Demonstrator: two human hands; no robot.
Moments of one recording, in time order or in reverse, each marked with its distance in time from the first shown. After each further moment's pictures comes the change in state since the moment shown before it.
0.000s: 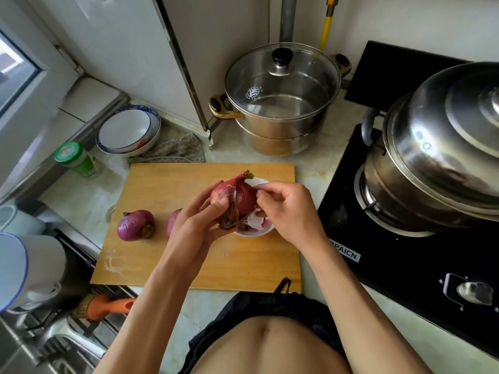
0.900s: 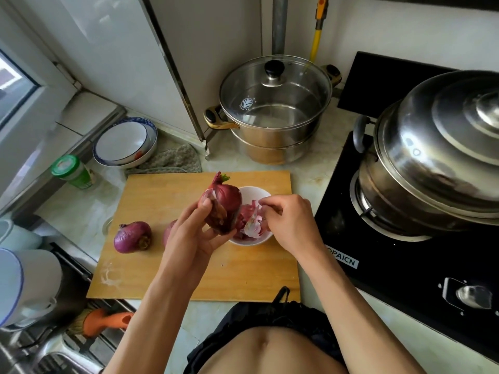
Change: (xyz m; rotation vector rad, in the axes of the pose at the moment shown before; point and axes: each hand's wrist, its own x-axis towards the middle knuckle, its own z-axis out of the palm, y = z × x) left_hand -0.003 0.004 0.011 -0.263 0.148 -0.052; right_hand 0.000 0.012 -0.003 -0.240 0.067 0.013
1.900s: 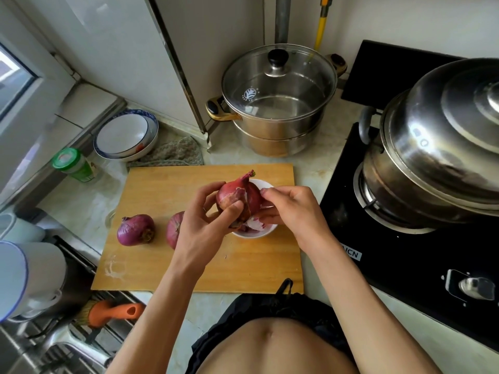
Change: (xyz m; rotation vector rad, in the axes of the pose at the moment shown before) left_hand -0.005 -0.002 0.008 0.507 -0.055 0.243; right_hand 0.001 -0.019 -0.004 0.578 -0.101 0.392
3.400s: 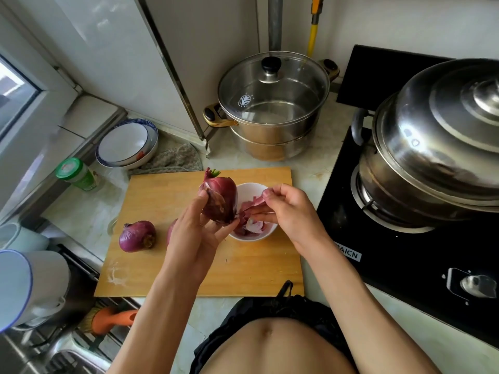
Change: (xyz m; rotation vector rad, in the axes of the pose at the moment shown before) left_hand 0.002 0.009 0.005 -0.606 0.149 -0.312; right_hand 0.001 0.009 -0.002 0.111 -0.030 -0.004
